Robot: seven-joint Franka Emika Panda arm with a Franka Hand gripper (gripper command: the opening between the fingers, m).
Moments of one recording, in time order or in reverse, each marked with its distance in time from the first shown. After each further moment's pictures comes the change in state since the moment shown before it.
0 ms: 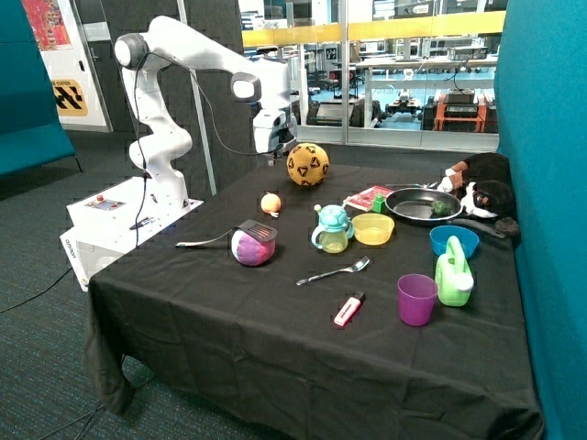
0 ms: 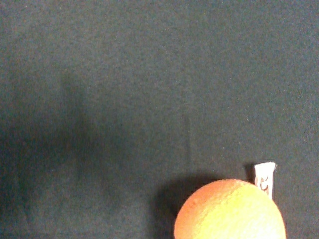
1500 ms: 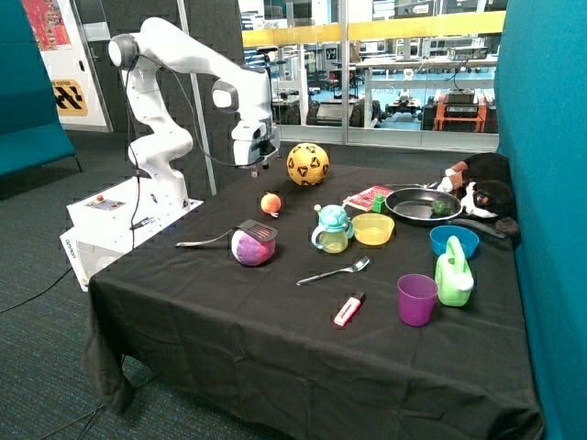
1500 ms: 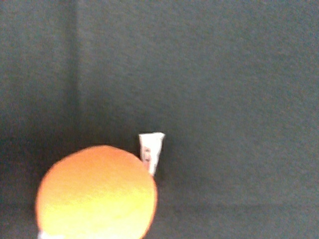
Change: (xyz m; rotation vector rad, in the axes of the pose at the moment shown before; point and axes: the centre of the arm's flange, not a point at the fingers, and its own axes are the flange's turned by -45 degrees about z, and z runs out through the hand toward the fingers) arm -0.025 0.085 0.016 -0.003 -0.002 -0.028
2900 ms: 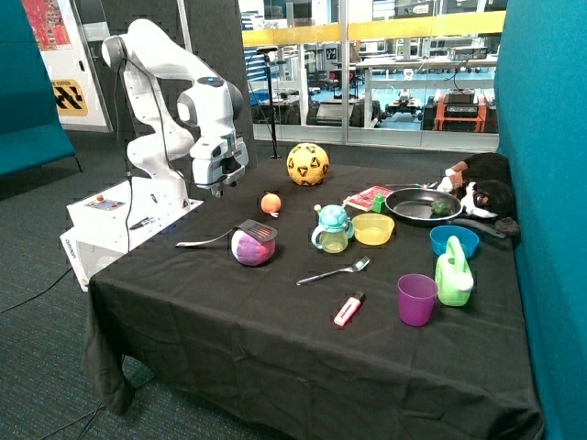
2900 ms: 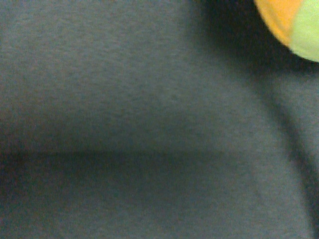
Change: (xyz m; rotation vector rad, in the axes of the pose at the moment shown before) arm -0.044 0.122 0.016 -0.003 0.008 0.006
